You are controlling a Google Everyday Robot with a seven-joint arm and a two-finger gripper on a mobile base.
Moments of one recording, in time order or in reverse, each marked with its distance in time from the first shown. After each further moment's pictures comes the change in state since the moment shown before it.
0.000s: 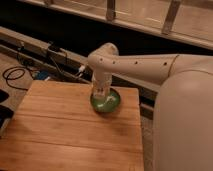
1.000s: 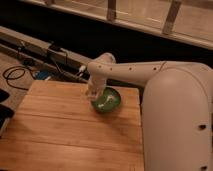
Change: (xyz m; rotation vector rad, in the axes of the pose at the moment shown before) arm -0.019 0.058 0.049 -0.127 -0.013 -0.047
